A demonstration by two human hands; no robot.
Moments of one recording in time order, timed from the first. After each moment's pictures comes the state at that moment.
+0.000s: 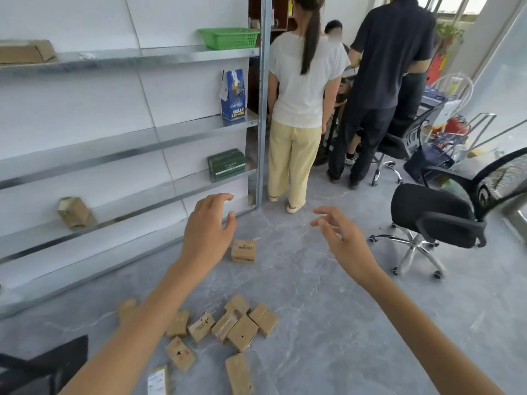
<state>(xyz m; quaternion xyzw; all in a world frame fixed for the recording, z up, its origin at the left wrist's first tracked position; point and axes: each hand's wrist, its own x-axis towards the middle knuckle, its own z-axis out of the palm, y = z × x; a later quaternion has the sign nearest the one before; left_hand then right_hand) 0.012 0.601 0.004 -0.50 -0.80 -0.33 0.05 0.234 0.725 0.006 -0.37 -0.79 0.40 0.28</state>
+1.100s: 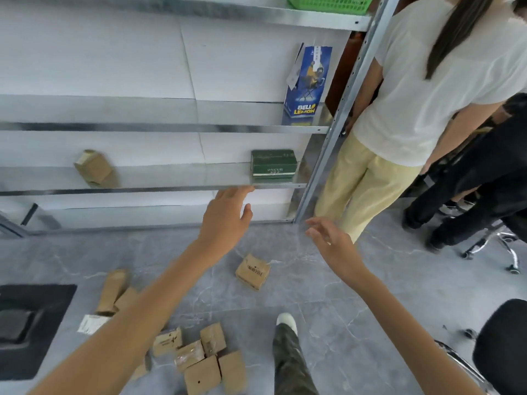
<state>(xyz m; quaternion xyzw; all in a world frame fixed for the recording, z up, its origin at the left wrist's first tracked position) -0.191 0.966 -0.075 -0.34 -0.90 -0.29 0.03 -0.042 1.150 -0.090 -0.24 -0.86 0.44 0.07</state>
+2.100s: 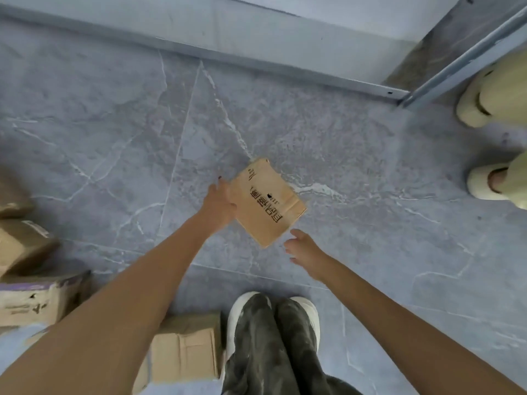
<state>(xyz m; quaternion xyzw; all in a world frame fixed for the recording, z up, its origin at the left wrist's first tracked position) -0.379 1.112 -0.941 0.06 -0.87 -0.26 -0.41 -0.270 1.280 -0.946 -0.44 -0.60 0.52 -0.43</state>
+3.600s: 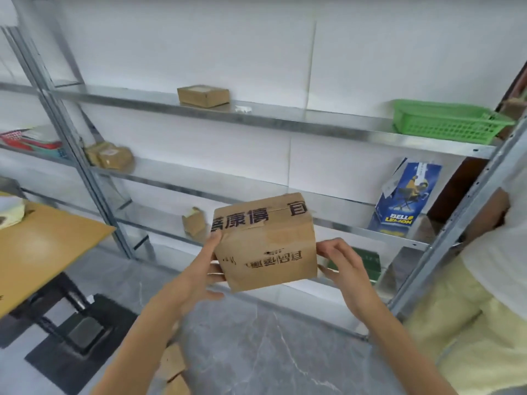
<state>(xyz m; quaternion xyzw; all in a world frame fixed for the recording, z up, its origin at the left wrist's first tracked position) -0.253 0.875 0.021 0.12 -0.71 -0.66 -0.21 -0.236 1.137 -0.007 -0.02 -0.69 0.72 0.05</state>
